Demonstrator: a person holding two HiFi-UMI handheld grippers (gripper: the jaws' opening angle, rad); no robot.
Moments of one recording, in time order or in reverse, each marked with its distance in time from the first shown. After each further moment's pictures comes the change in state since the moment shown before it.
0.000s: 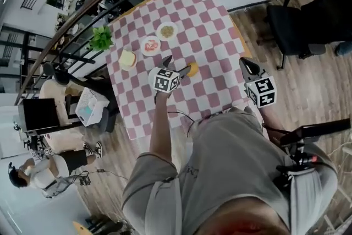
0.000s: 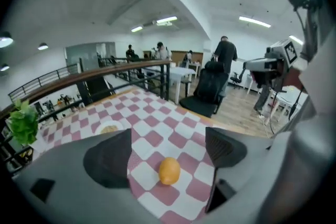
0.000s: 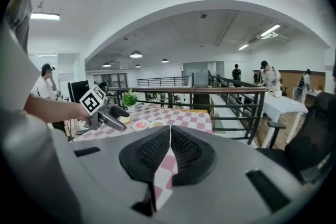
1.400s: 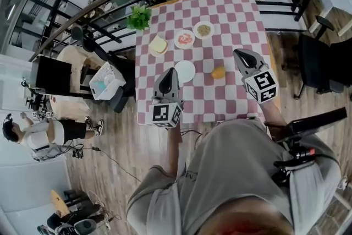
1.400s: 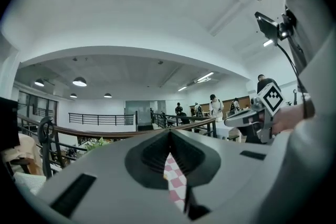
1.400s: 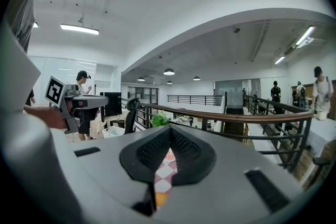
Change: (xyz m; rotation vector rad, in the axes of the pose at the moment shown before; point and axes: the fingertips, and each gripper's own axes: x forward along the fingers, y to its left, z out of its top) left arm -0.276 -0.006 0.058 -0.096 -0.675 0.591; right arm 0.072 0.133 0.114 -0.164 -0.218 0.355
